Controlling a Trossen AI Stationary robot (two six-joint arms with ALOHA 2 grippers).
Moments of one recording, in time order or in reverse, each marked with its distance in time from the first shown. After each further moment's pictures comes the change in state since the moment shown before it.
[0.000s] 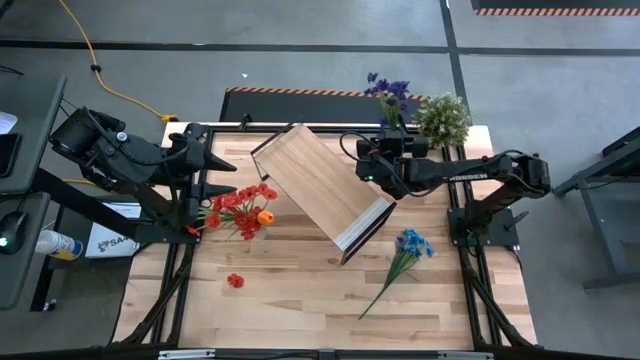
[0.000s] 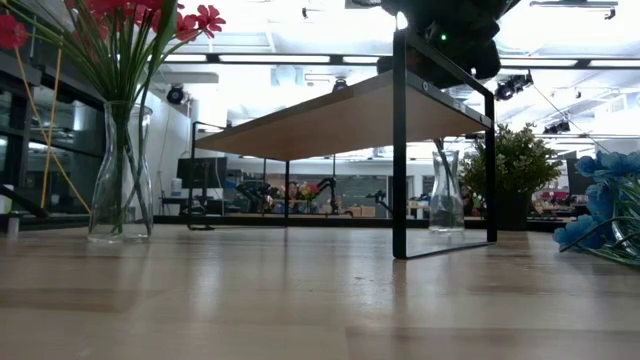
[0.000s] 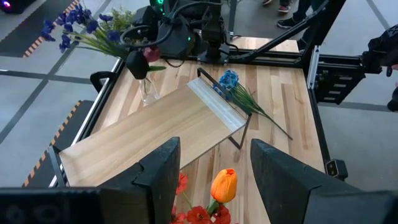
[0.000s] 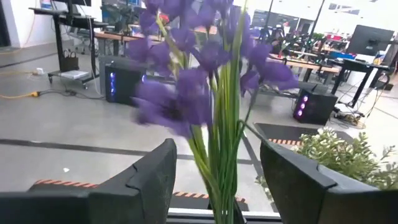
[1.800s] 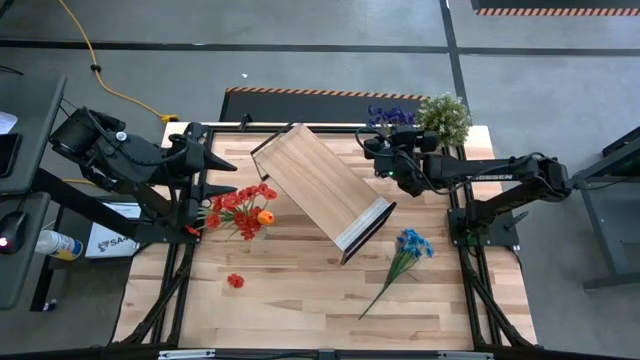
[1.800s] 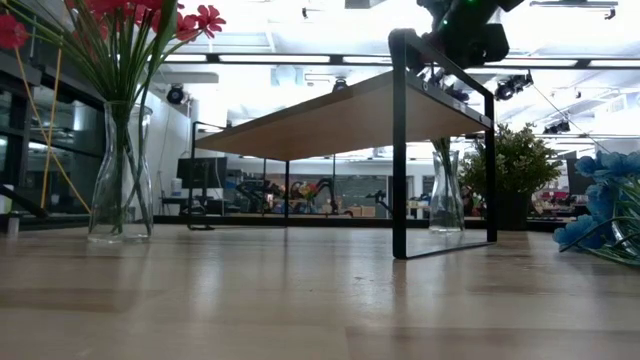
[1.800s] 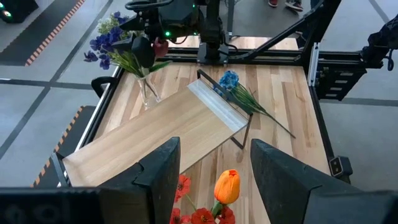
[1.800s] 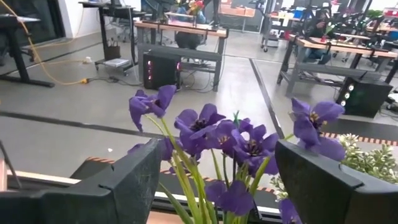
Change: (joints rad) left arm 0.000 0.000 0.000 0.008 0.000 0.042; right arm 0.023 -0.172 0.000 -0.051 -0.173 -0.076
